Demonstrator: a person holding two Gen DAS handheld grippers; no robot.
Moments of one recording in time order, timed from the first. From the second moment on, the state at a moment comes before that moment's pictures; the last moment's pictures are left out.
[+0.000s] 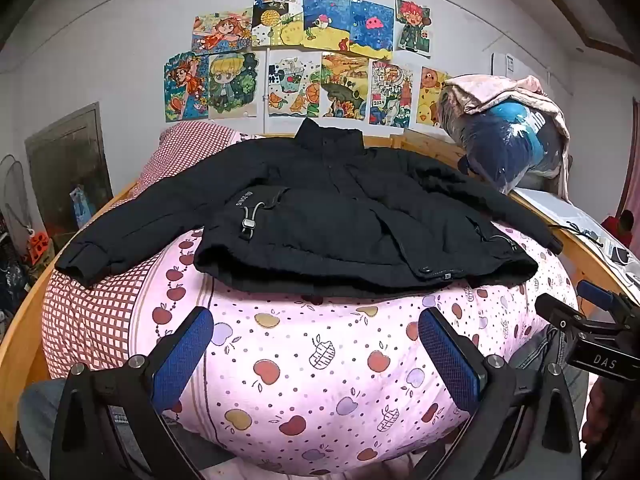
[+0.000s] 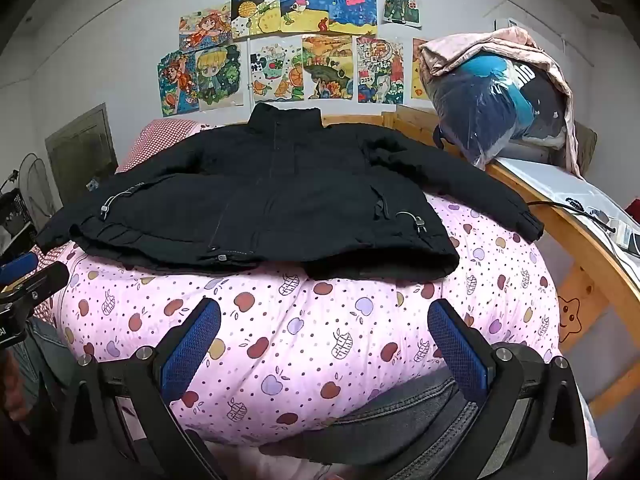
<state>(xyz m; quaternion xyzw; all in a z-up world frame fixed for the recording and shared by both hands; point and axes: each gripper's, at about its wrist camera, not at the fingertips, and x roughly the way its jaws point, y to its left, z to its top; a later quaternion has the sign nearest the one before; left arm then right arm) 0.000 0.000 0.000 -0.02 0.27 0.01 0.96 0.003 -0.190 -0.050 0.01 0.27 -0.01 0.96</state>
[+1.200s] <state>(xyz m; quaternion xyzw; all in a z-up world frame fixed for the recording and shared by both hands) 0.000 0.000 0.000 -0.02 0.27 0.01 0.96 -0.001 -0.185 -0.054 0.01 0.27 -0.01 0.96</state>
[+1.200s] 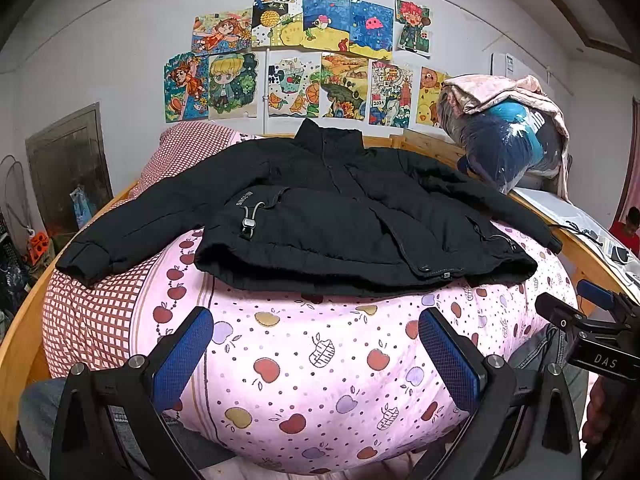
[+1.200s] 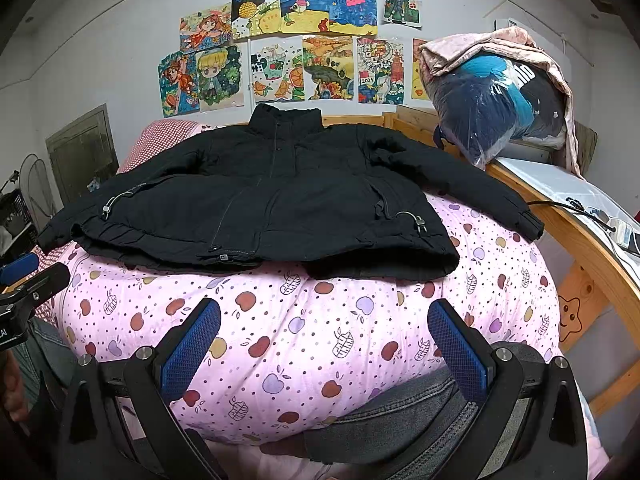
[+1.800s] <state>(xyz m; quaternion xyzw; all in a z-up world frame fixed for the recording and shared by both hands) 0.000 0.000 0.000 -0.02 0.27 0.01 0.96 -0.002 -0.183 -0.056 0.01 0.27 -0.01 0.96</state>
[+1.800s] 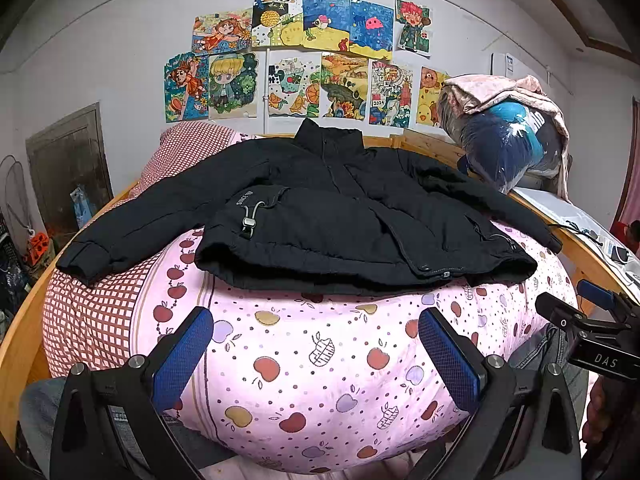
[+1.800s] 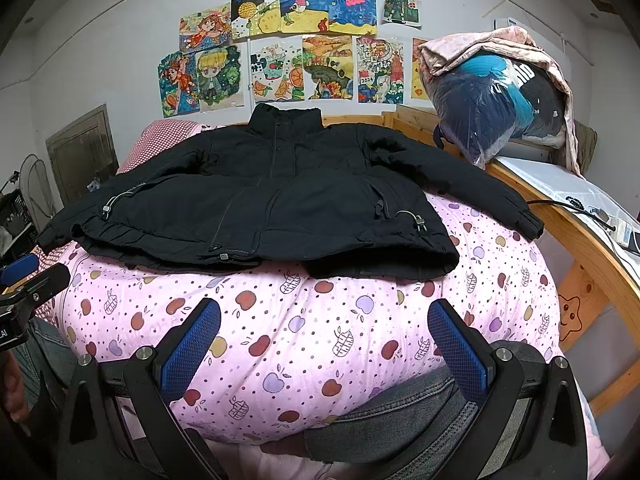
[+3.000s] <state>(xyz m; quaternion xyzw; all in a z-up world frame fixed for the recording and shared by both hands) 0.000 0.000 0.000 -0.02 0.27 0.01 0.96 -0.002 -0.178 -0.065 0.01 0.27 -0.01 0.96</state>
